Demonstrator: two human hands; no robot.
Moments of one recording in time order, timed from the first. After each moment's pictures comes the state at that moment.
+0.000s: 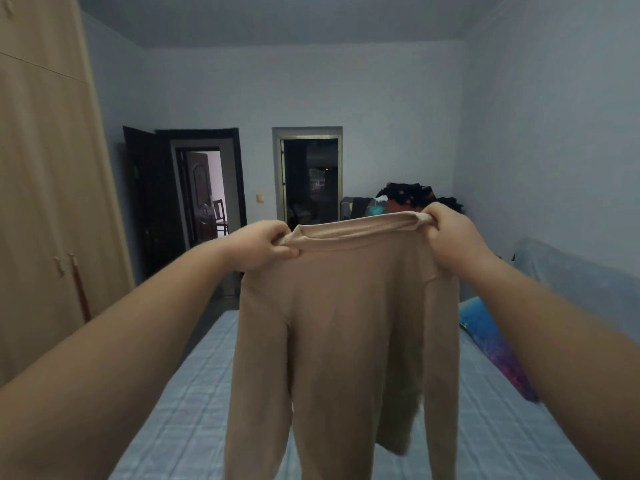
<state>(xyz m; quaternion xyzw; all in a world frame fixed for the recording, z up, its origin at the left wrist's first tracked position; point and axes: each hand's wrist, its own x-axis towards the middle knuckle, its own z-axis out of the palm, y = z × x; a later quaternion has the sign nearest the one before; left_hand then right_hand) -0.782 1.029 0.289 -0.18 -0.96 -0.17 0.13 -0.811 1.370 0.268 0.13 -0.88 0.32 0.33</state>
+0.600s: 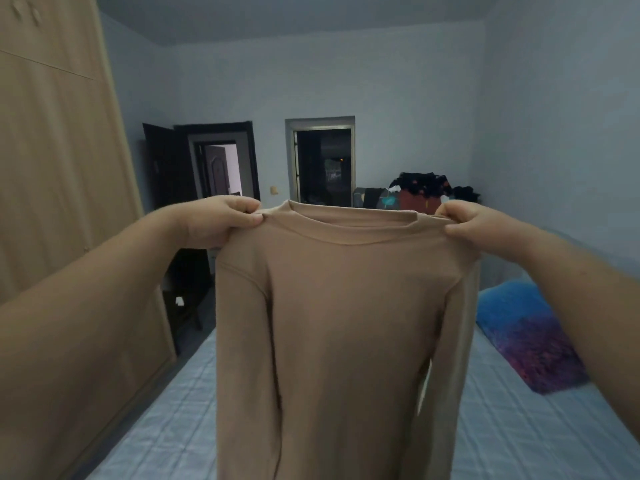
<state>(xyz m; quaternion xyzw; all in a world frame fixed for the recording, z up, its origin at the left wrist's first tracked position) -0.733 1.014 0.325 -0.16 -0.86 -0.48 -0.05 -0.781 1.452 0.293 0.21 -0.91 0.34 0.10</state>
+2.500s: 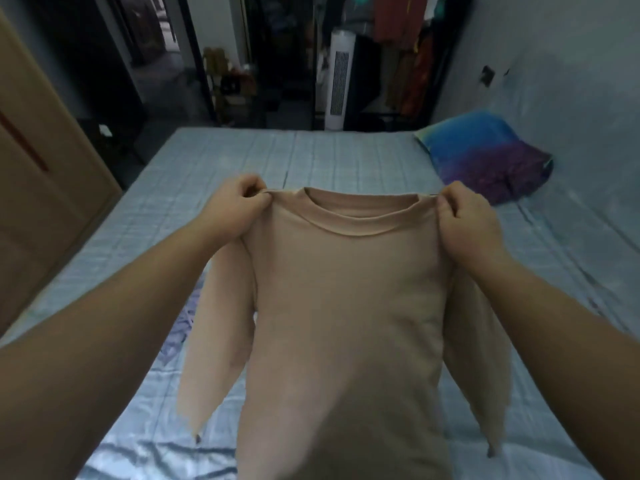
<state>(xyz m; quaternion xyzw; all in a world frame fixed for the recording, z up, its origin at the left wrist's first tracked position) -0.706 1.171 0.011 -0.04 -0.91 -0.40 0.10 -0.707 1.545 -0.009 0.02 -0.94 0.24 0.23</state>
